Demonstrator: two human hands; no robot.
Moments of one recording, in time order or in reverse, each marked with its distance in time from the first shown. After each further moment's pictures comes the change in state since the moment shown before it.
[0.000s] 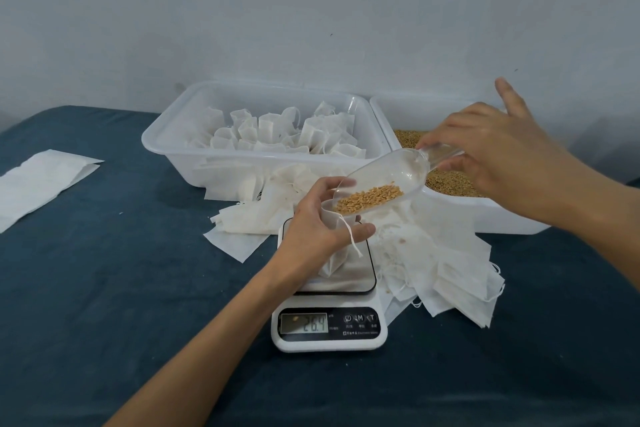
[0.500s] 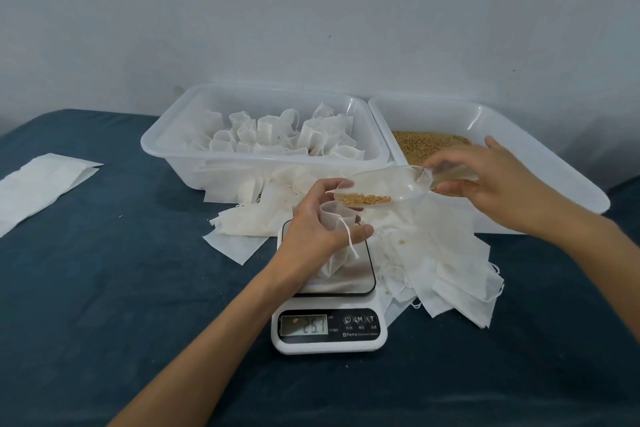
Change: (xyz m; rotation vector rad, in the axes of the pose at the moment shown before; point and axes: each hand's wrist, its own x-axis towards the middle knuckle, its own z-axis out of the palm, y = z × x) left_hand -0.002 0.003 0.000 -0.042 -0.007 -0.019; right_hand -0.012 0.016 0.043 0.464 -0.021 0.142
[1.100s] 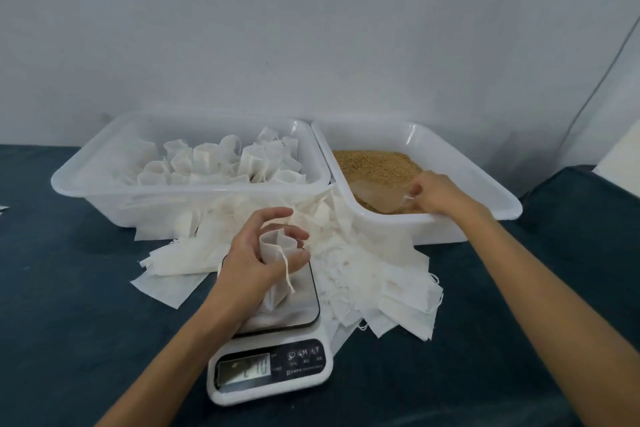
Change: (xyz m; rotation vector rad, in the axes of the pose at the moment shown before) left_hand 0.004 -0.007 0.000 0.044 -0.004 0.052; right_hand 0.028 0.094 0.021 -0.094 -0.170 0.691
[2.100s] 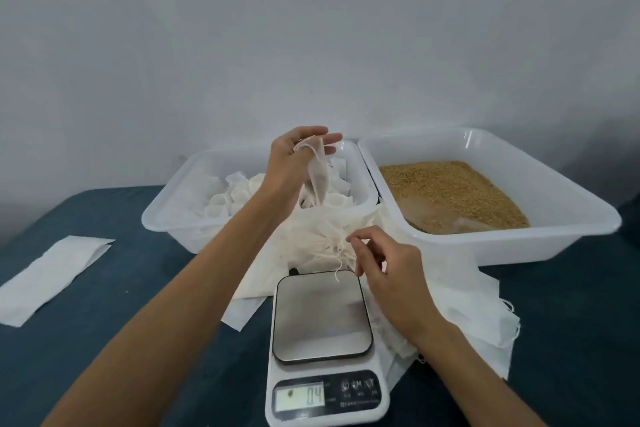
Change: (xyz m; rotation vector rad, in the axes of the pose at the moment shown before) left_hand 0.134 0.085 -0.020 0.015 0.121 0.154; right_hand -0.098 -0.114 0.108 0.909 0.378 -0.611
